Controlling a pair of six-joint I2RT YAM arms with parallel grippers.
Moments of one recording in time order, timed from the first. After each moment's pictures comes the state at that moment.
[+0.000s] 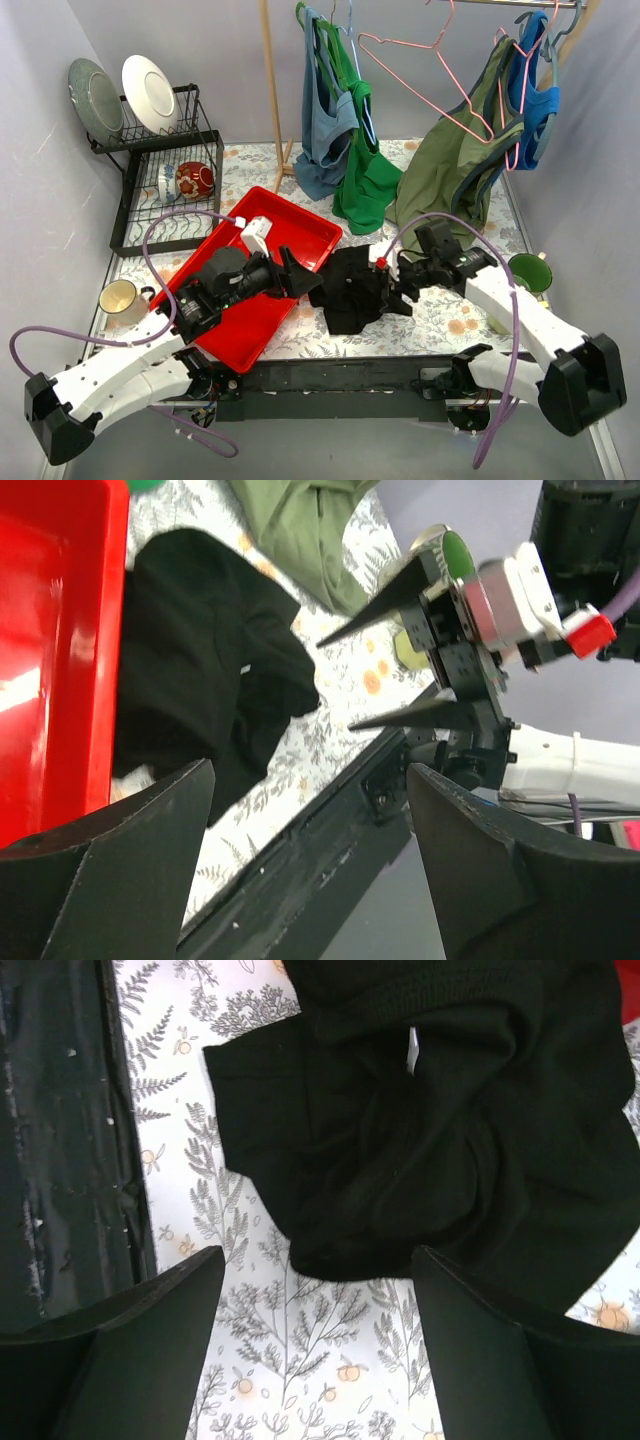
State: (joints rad) left arm -0.82 0.80 0.67 -0.16 0.11 -0.77; right arm 0.47 1.05 0.73 -0.70 -0.73 -0.79
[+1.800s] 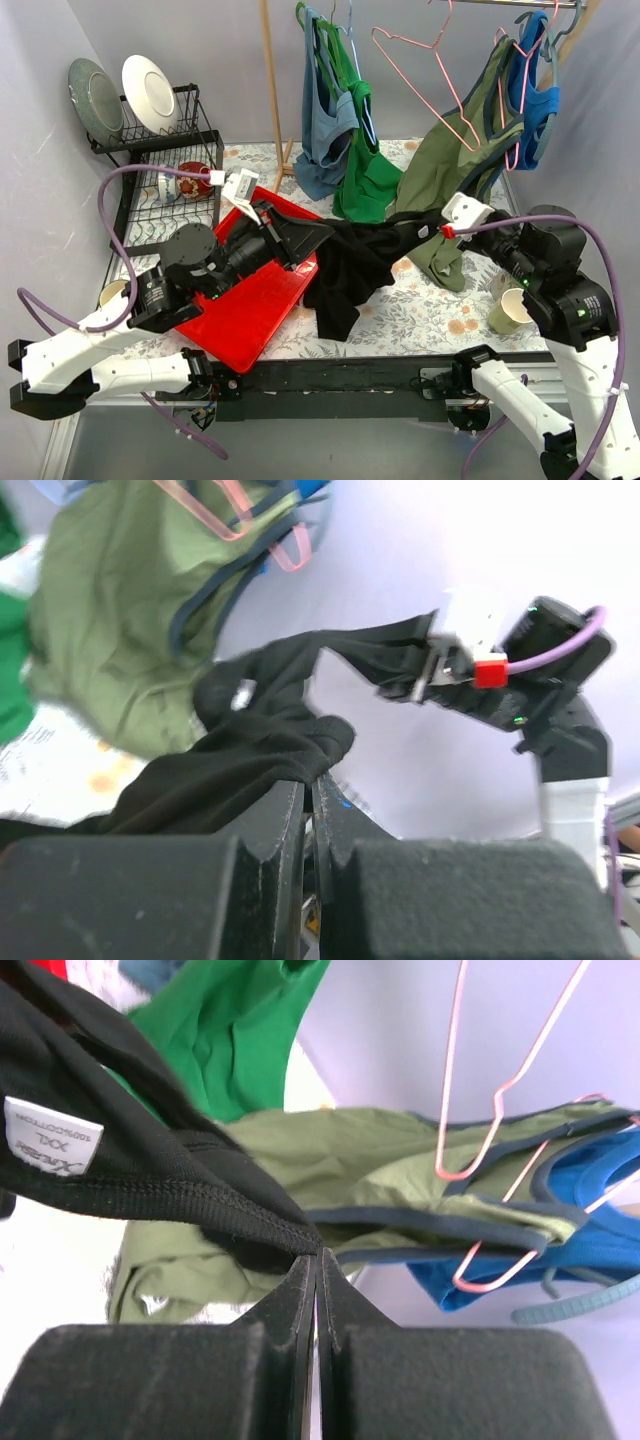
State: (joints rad) left arm -1.16 0.94 1.28 -0.23 -0.23 -0.65; right arm 0.35 0.75 1.28 -0.82 -0.13 -0.84
